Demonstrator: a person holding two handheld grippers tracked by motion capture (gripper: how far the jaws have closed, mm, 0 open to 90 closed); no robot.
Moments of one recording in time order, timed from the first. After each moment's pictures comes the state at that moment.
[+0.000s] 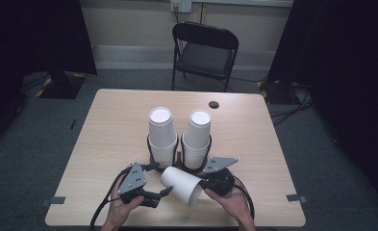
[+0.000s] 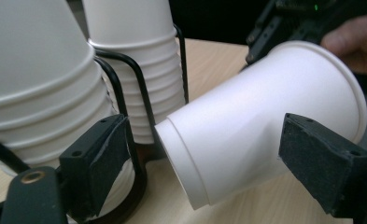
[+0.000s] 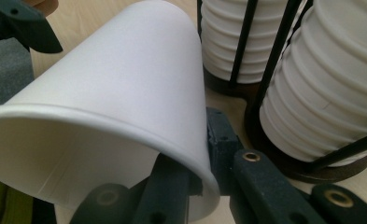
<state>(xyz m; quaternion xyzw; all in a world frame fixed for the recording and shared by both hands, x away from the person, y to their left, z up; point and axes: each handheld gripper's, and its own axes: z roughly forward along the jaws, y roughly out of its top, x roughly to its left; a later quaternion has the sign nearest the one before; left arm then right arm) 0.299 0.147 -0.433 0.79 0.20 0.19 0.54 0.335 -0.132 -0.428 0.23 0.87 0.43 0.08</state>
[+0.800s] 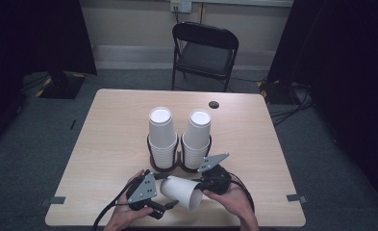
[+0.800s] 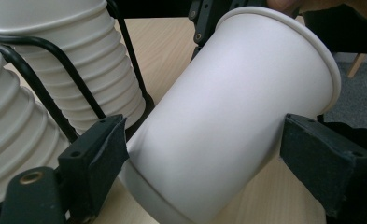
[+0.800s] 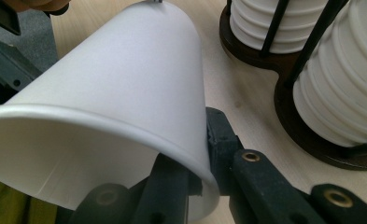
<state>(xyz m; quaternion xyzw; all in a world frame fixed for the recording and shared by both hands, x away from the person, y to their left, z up) 0.292 0.129 -0.447 0.83 0.11 0.16 0.51 0.342 -0.122 -0.427 0.21 0.91 0.36 0.02</state>
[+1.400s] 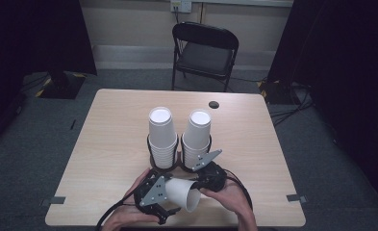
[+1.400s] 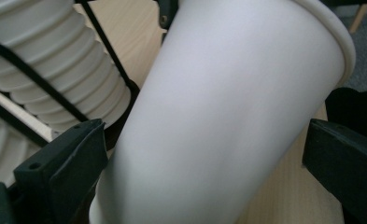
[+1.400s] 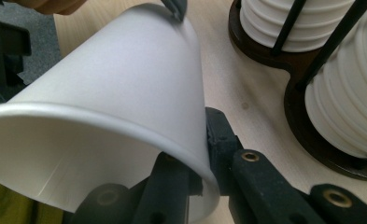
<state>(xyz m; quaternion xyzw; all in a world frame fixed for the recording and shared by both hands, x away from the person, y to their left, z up) 0.295 0.108 -0.454 0.87 0.06 0.17 0.46 0.350 -0.111 -0.425 0.20 0.92 0.34 0.00</state>
